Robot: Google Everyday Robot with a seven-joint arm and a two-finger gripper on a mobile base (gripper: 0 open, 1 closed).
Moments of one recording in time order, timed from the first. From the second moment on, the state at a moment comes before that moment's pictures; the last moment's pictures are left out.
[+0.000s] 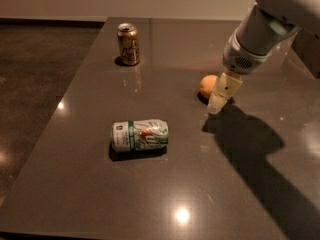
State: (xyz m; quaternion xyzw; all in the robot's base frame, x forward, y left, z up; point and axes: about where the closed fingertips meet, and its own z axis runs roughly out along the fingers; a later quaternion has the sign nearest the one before) arm 0.576 -0.161 0.882 -0.56 0.81 0.01 0.19
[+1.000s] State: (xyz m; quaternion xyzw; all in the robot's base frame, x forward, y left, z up) arm 0.603 -0.147 0.849 -0.57 0.80 0.04 0.17
